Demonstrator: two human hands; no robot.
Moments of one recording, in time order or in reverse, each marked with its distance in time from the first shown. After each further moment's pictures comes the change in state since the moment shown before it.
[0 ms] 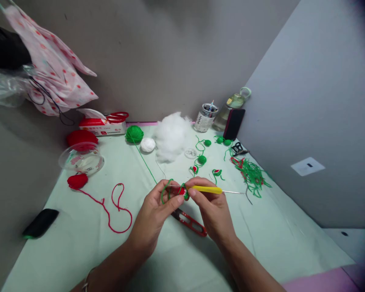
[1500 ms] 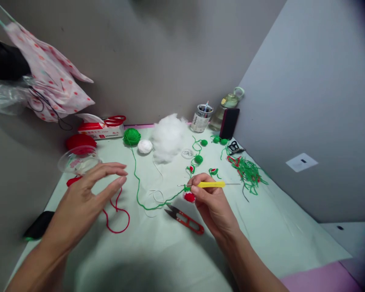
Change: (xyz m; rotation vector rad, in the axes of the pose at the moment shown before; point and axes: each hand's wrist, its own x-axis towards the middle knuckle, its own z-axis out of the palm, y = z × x) left_hand -0.011 0.080 -0.080 0.975 0.287 0.371; right_hand 0.005 -0.020 -0.006 0.446 0.028 0.222
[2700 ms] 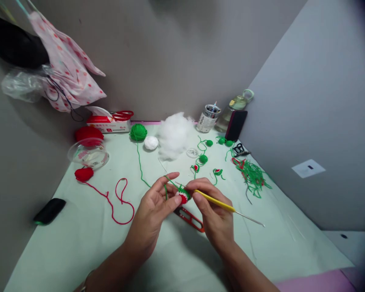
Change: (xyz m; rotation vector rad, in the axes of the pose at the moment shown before) left_hand -0.047 0.029 0.099 -1.086 -0.286 -0.350; right_hand -0.020 0.018 0.003 -0.551 -0.117 -0.506
